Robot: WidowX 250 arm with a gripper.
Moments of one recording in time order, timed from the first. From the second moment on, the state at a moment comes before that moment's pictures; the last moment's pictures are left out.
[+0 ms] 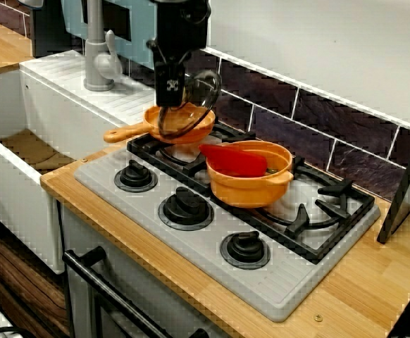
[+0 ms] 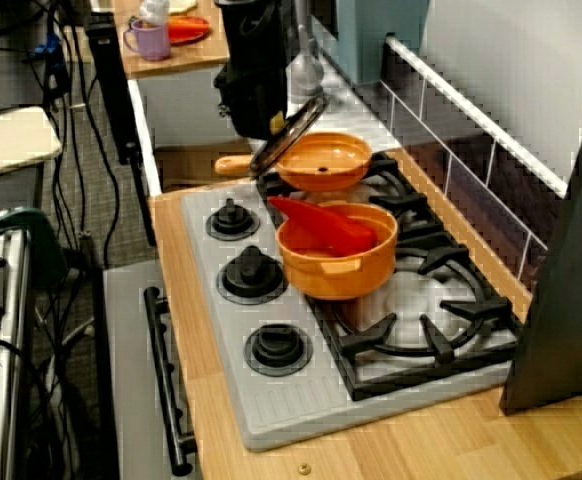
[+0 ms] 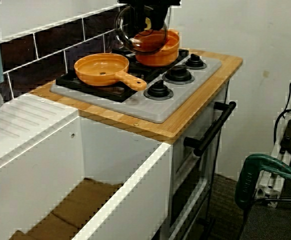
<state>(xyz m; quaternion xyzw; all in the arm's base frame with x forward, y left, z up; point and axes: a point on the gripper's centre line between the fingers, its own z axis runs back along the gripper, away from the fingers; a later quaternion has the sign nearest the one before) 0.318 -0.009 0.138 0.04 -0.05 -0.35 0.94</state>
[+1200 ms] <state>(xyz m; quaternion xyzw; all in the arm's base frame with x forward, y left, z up) 0.354 0.029 0.146 0.10 -0.08 -0.33 0.94</state>
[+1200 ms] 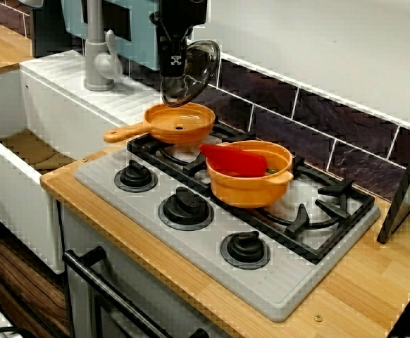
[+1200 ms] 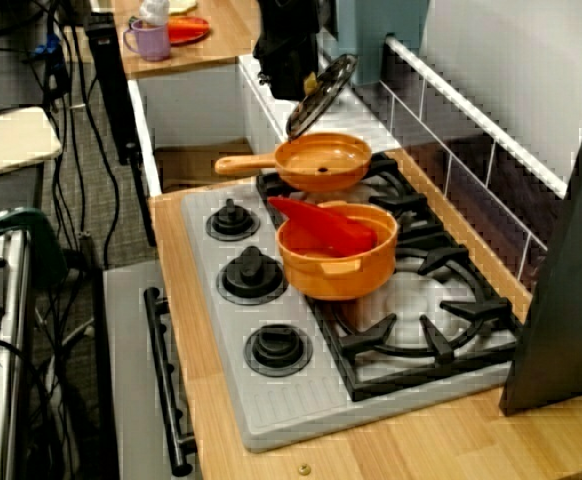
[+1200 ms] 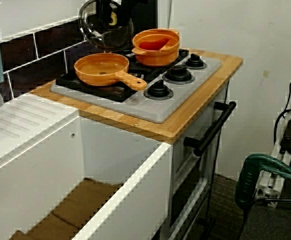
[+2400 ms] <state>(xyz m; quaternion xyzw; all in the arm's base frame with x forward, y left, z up) 0.358 0.039 0.124 0.12 -0.05 -0.34 0.93</state>
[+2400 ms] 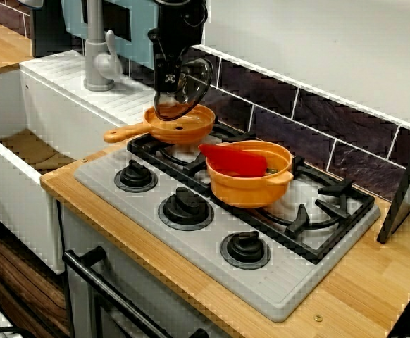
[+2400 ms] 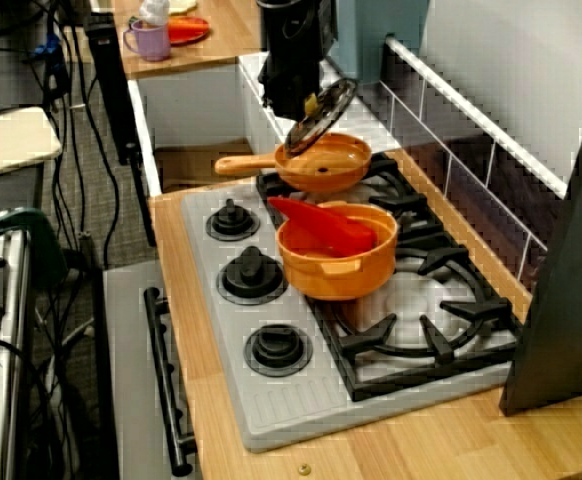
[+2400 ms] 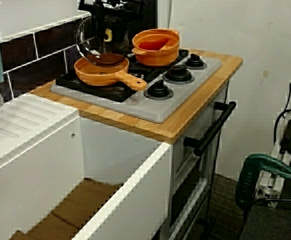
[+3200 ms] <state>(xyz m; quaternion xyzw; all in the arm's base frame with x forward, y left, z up) 0.354 0.038 0.121 0.11 -0.04 -0.34 0.93</state>
